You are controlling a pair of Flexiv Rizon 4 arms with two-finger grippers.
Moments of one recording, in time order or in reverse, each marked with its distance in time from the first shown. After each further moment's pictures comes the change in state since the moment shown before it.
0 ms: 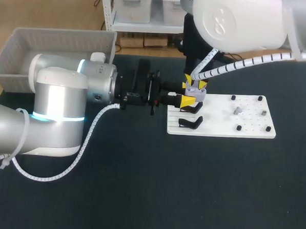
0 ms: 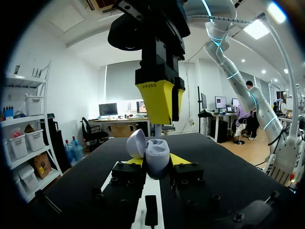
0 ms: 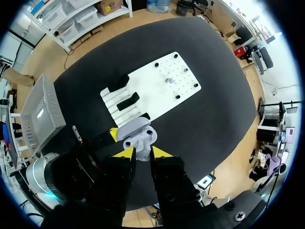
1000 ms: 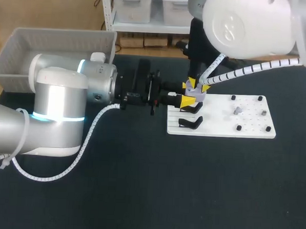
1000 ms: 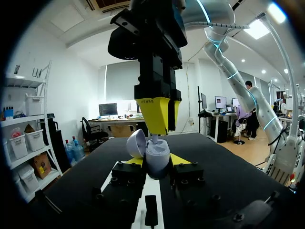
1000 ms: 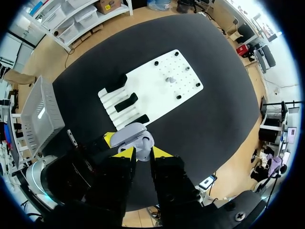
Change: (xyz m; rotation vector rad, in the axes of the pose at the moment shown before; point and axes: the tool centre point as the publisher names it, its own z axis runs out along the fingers) left arm 0.000 0.000 0.000 0.000 0.000 0.000; right arm -0.006 -0.005 0.011 -0.021 0.016 0.001
